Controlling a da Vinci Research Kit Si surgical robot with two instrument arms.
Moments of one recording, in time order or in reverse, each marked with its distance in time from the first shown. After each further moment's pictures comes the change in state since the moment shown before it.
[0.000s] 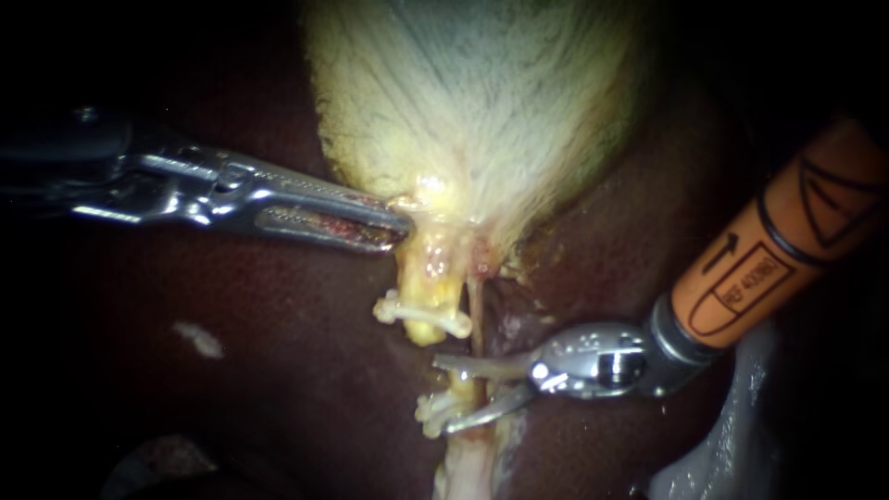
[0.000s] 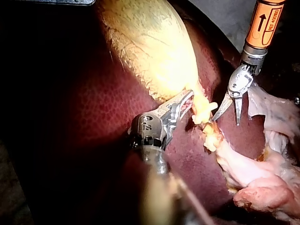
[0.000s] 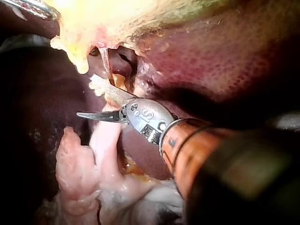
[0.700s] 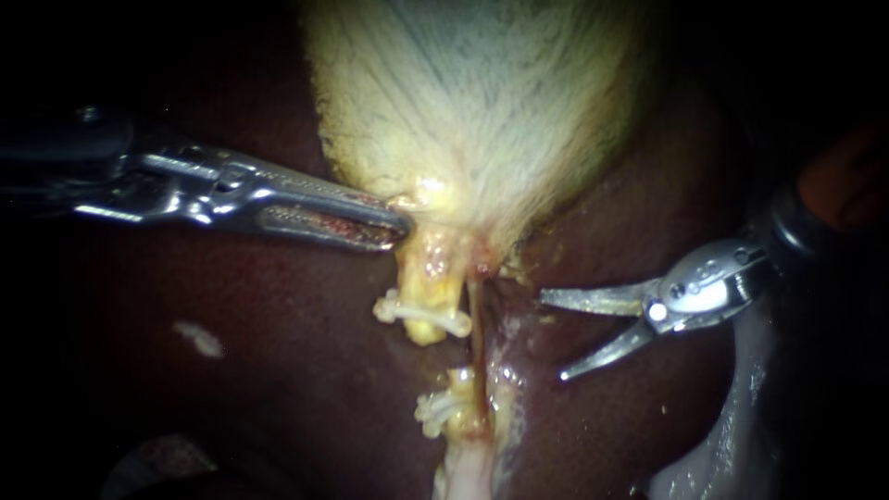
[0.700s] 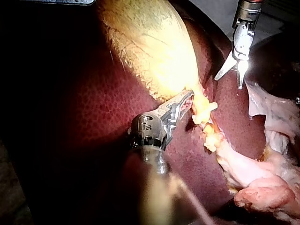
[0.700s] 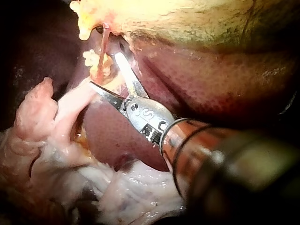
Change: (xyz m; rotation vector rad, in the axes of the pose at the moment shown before) right arm 0.005 0.002 -0.010 -0.212 0.050 -0.323; left arm 0.000 0.000 0.000 0.001 0.000 0.001
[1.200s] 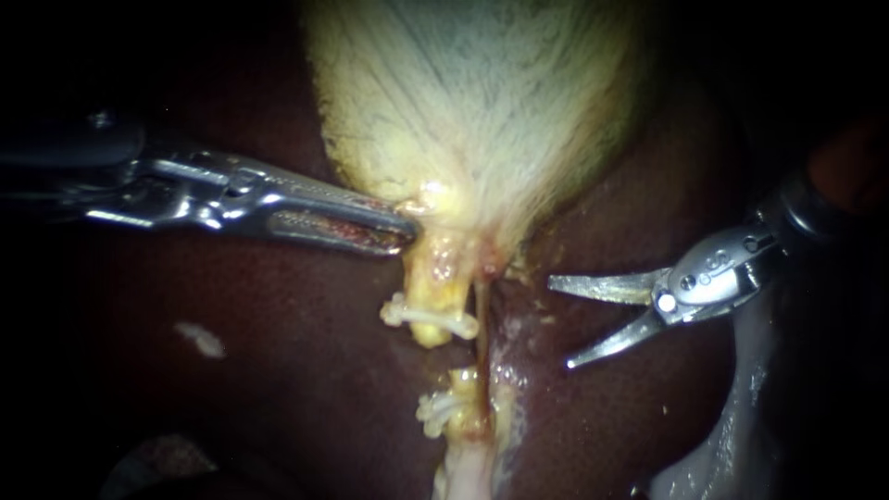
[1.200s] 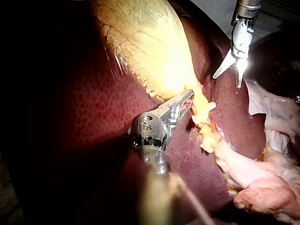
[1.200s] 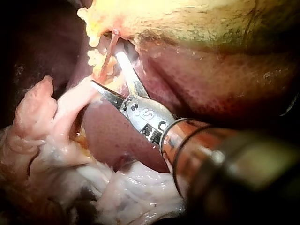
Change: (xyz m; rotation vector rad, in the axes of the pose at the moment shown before) right arm -0.001 0.000 0.000 0.012 0.002 -0.005; left arm 0.002 0.000 0.004 -0.001 -0.001 0.012
